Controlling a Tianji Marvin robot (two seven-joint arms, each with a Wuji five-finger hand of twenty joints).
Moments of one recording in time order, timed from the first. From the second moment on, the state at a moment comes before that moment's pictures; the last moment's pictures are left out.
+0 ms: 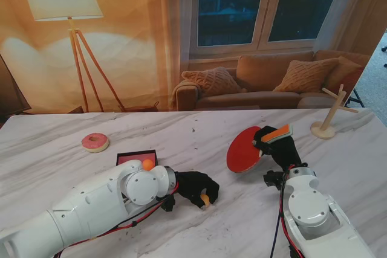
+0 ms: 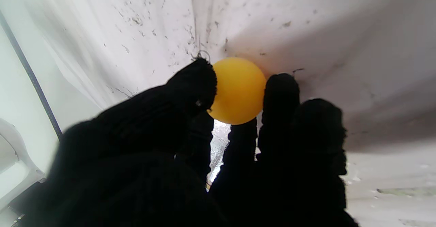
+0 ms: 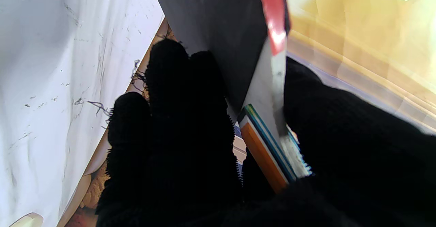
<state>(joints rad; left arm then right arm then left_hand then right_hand) 0.93 -1.13 -0.40 -1.23 0.28 -0.21 -0.34 -1.63 -1.20 1.38 -1.61 -0.13 -0.06 -0.23 0.87 -0.68 0.97 -0.18 0.54 0.08 1.03 0.63 0.55 0.23 0.69 0.83 0.78 0.28 0.92 0.81 0.71 0.20 1.57 0.52 0.70 -0.70 1.05 -0.28 0.84 -0.21 0.98 0.70 1.08 0.08 0.65 0.51 1.09 0.04 0.83 0.43 0.45 0.06 1.33 0.61</state>
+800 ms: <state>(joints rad) 0.99 -1.10 -0.54 -1.32 0.35 -0.14 -0.36 -1.60 -1.20 1.34 -1.59 -0.10 -0.04 -0.23 0.88 -0.74 0.98 -0.18 0.58 0.07 1.13 0.63 0.65 0.24 0.62 1.01 0.84 0.28 0.93 0.83 0.77 0.20 1.57 0.51 0.70 -0.70 1.05 -0.28 0.84 -0.21 0.98 0.70 1.08 0.08 0.65 0.51 1.09 0.04 0.83 0.43 0.45 0.06 1.33 0.61</state>
